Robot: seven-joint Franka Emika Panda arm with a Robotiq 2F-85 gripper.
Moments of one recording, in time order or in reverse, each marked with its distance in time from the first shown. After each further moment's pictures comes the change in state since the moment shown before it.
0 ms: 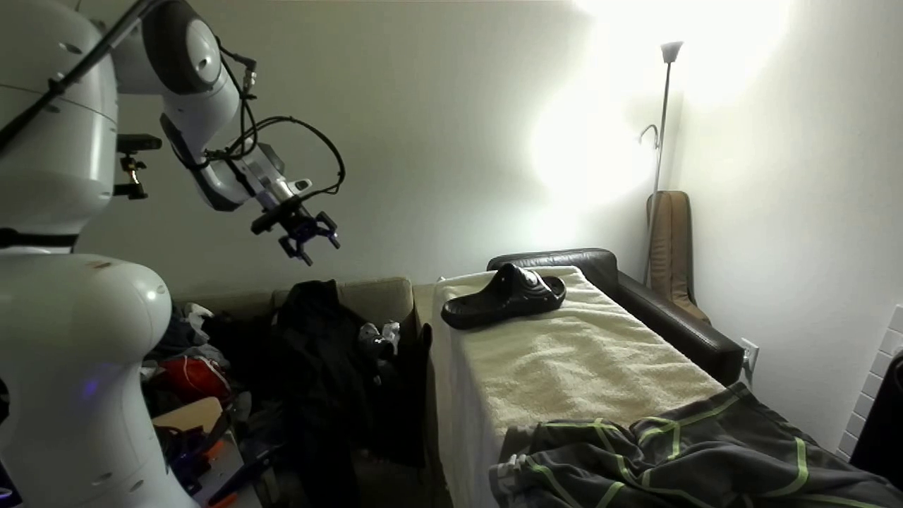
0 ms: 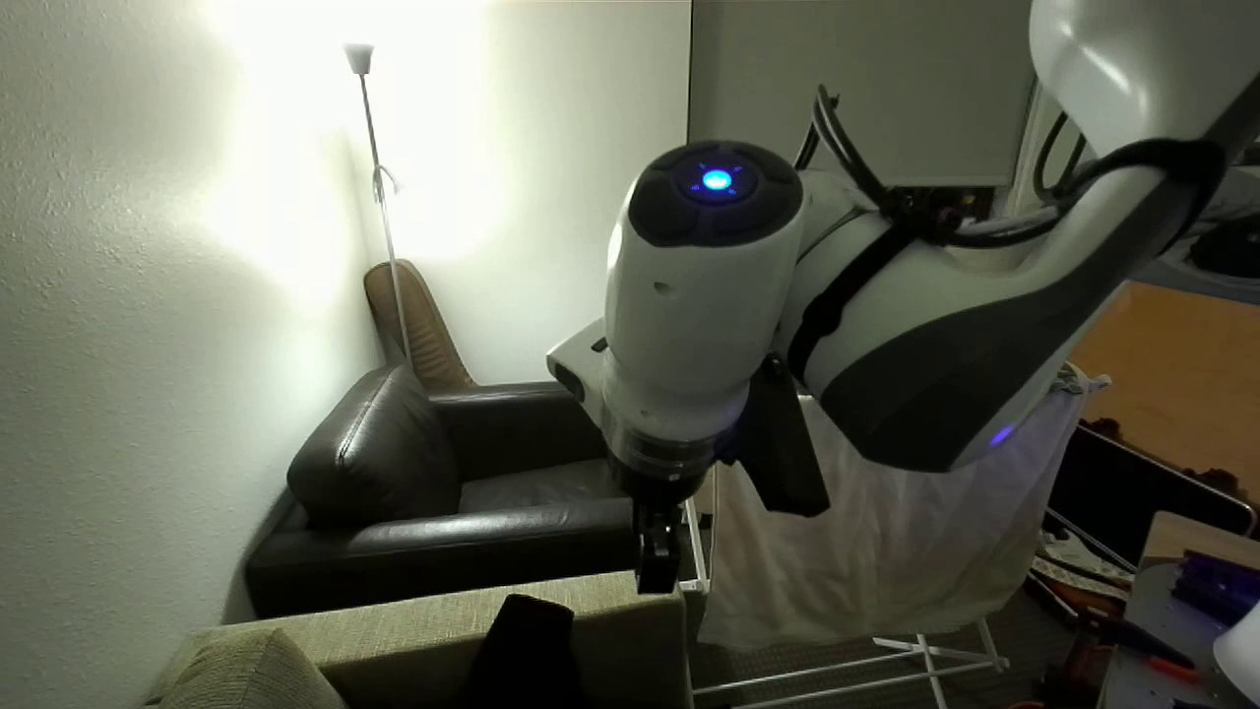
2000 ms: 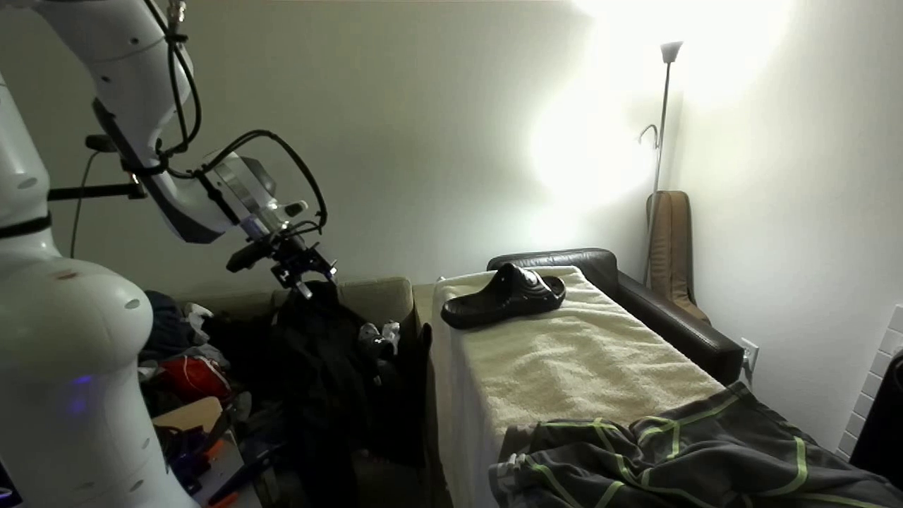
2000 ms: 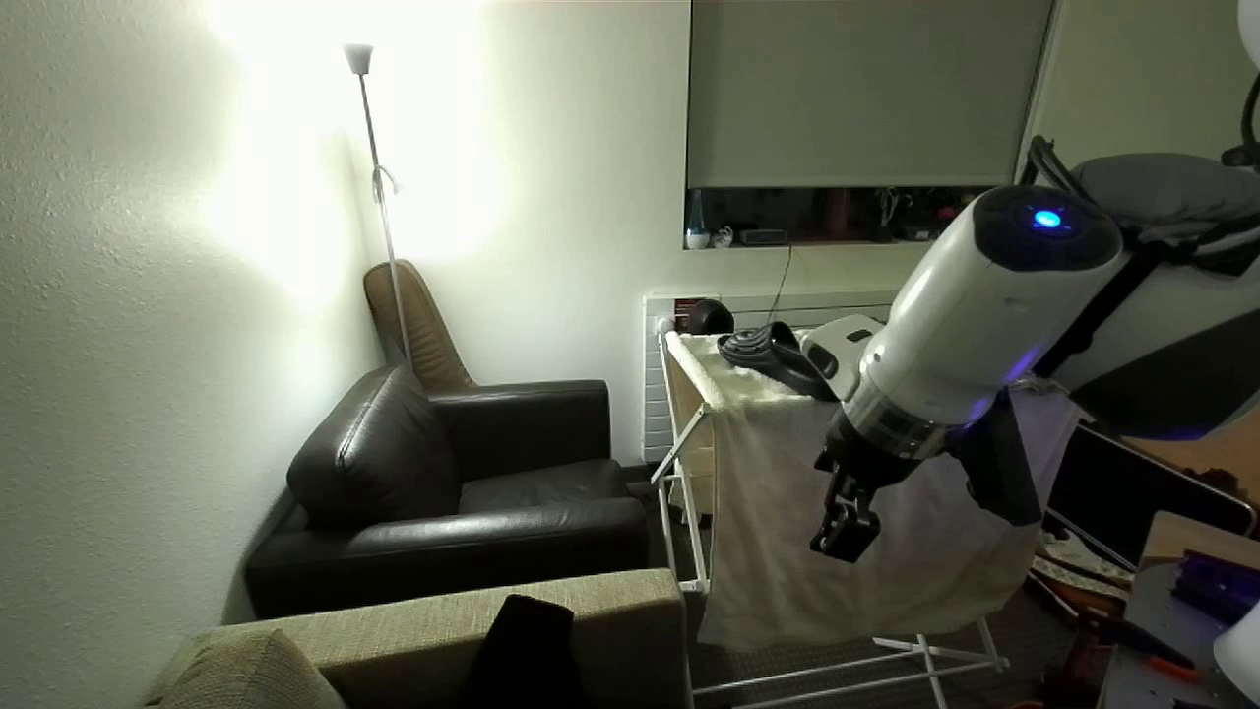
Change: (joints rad) arm -0.263 -0.454 0.100 -0.688 -0.062 0.307 0.364
